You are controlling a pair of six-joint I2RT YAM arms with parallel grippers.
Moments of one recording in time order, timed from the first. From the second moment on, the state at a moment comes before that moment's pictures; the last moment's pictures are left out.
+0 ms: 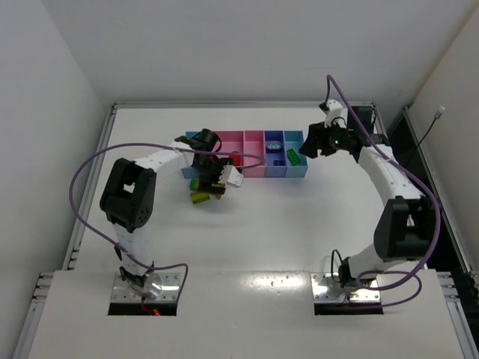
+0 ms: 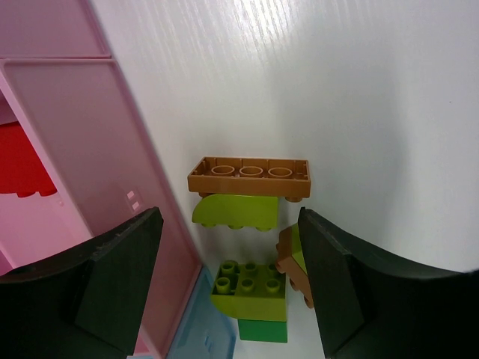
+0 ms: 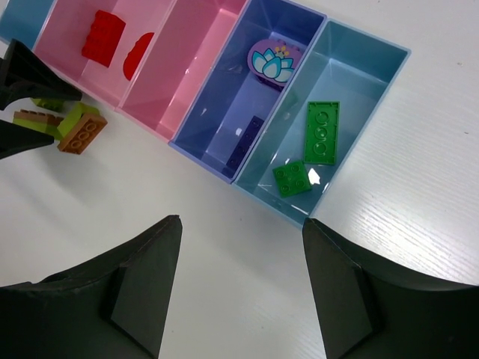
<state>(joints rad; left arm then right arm) -0.43 1.89 1.34 -0.74 0.43 1.39 -0.01 1.54 1.19 -0.39 -0.59 -0.16</state>
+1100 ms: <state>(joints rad) -0.44 1.96 1.35 -0.74 0.40 1.33 -0.01 1.57 1.19 -0.39 -0.59 -0.16</state>
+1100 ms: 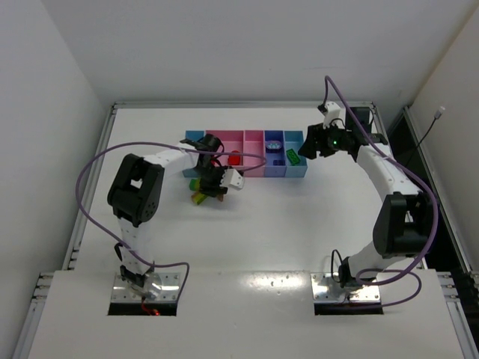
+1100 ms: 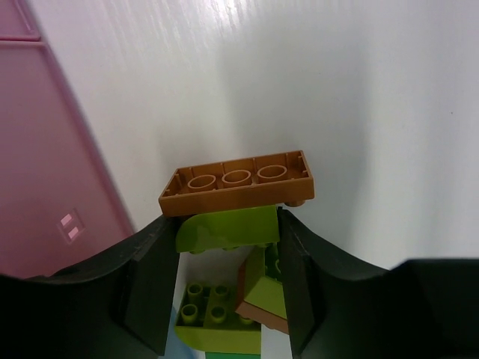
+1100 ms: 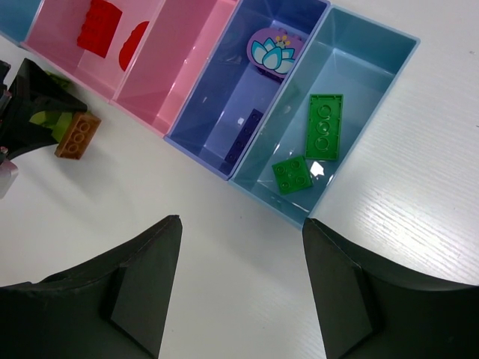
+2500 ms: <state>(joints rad) -0.82 1.65 1.22 -0.33 0.16 0.71 0.15 1.56 1.11 -0.42 -0.92 0.19</state>
